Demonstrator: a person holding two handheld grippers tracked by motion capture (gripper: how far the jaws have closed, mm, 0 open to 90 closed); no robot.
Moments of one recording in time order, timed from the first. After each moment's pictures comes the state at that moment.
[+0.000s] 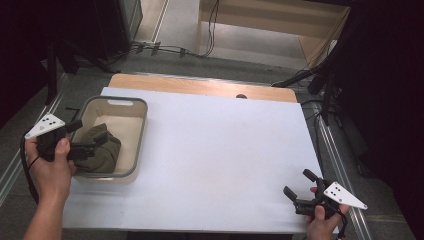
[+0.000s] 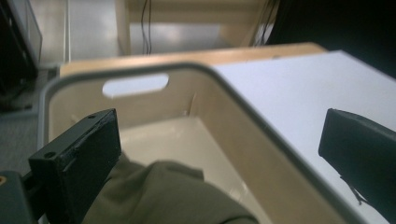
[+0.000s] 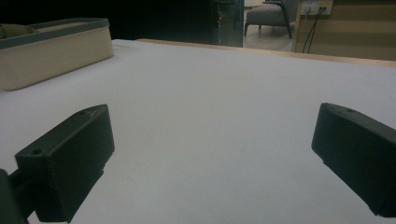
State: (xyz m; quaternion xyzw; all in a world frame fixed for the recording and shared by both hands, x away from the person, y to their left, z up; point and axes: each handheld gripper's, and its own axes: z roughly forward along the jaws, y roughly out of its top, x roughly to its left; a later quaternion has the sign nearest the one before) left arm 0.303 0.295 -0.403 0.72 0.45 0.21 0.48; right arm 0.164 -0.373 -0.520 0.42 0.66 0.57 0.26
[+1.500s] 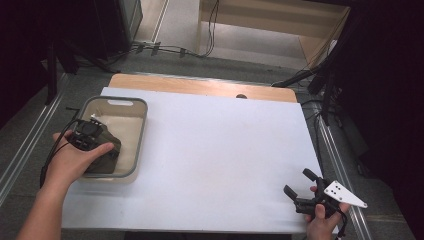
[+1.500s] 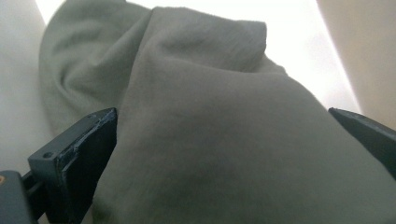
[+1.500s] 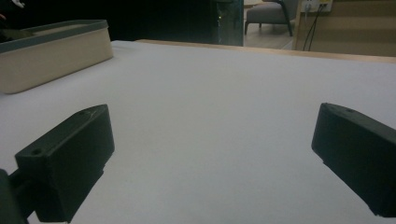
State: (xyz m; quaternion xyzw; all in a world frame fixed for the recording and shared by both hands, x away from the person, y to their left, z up) left arm 0.357 0.259 -0.440 0.84 0.52 0.08 0.12; right arm 0.166 -0.374 -0.520 0.43 0.65 0.57 0.26
